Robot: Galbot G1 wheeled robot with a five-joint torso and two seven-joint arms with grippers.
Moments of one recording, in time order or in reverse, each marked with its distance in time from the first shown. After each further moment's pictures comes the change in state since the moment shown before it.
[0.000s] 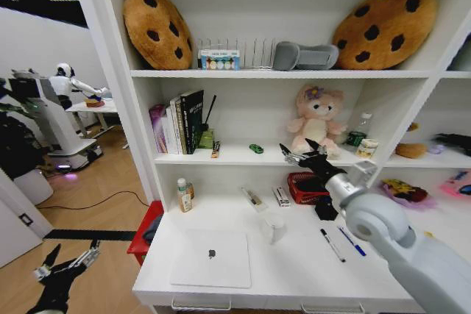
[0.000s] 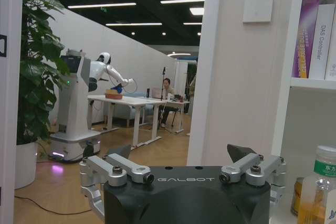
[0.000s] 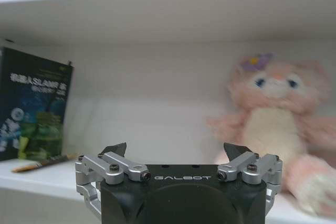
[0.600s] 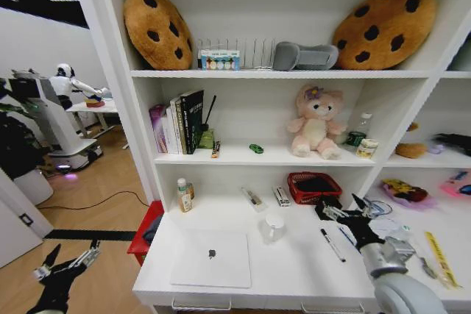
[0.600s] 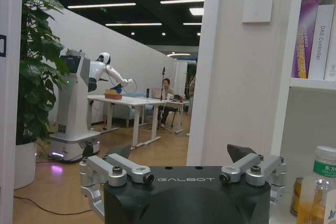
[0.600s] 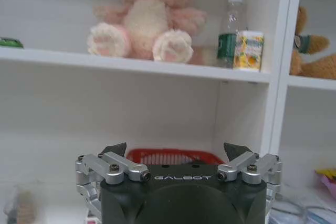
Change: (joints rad) left arm 0.000 0.000 0.000 0.000 0.000 0.000 0.000; right arm -0.407 0.213 0.187 -0.190 -0.226 0.208 -0.036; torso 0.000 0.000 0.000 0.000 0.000
